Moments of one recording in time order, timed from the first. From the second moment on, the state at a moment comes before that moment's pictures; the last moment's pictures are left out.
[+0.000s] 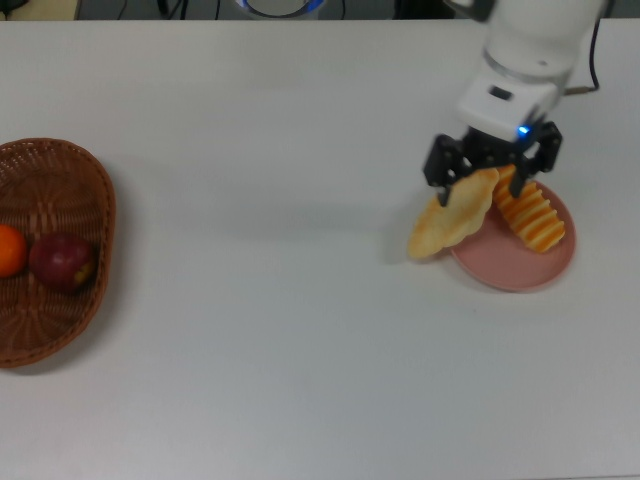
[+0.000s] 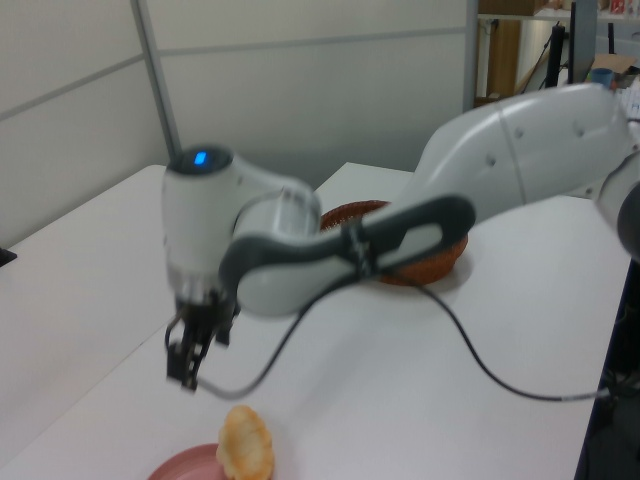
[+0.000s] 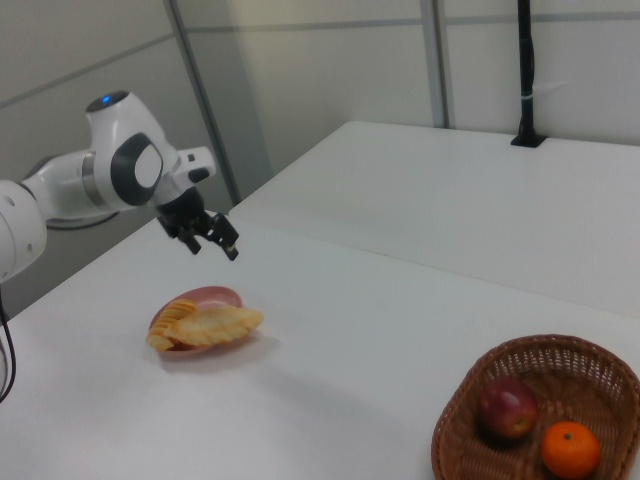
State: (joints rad) arm 0.29 0.40 0.19 -1.44 -0.19 2.04 0.34
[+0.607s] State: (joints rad) arm -0.05 0.19 0.18 -1.44 0.00 1.68 0.07
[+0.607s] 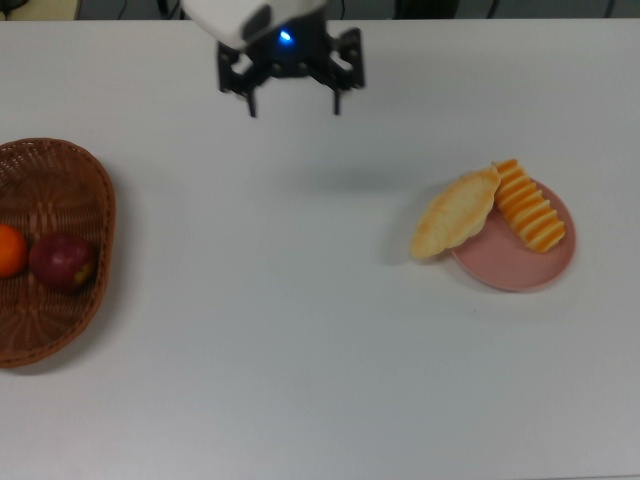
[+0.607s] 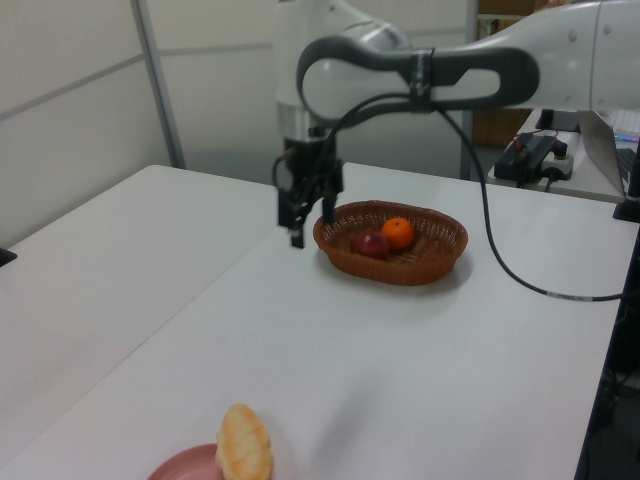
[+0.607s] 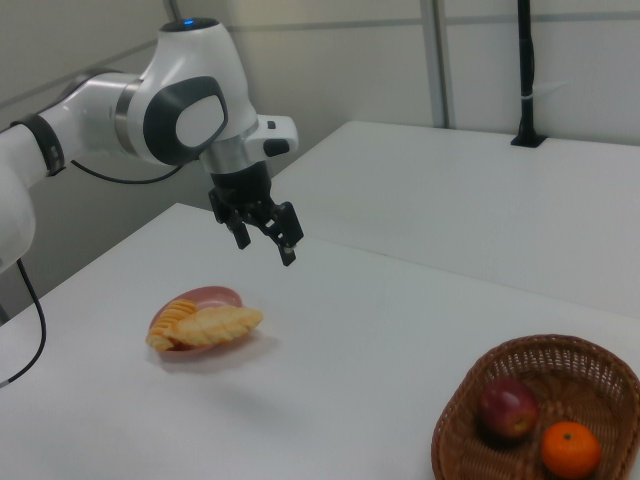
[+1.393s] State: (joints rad) arm -0.33 0.19 0.16 -1.45 0.00 1.65 -0.06
